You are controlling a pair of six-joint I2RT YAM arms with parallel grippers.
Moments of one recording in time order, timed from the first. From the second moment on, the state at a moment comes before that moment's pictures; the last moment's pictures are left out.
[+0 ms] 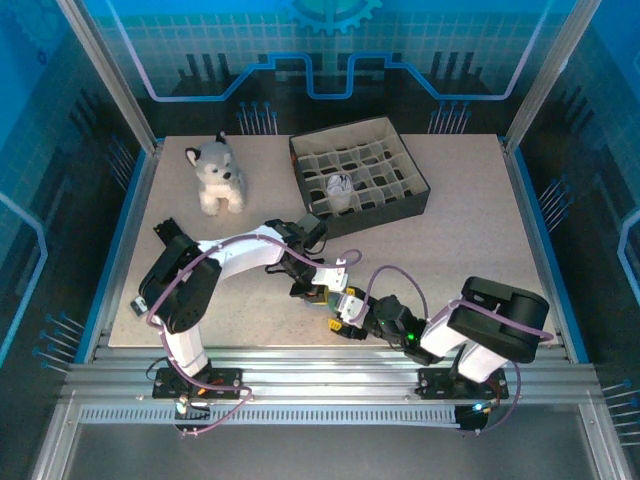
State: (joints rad) left arm -0.66 1.80 1.15 -0.77 0.54 0.99; right arm 1.02 1.60 0.14 1.05 0.07 -0.30
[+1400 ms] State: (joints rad) left arm -0.72 1.43 0.78 -0.30 0.35 0.57; right arm 0.86 1.20 0.31 0.32 -0.22 -0.30
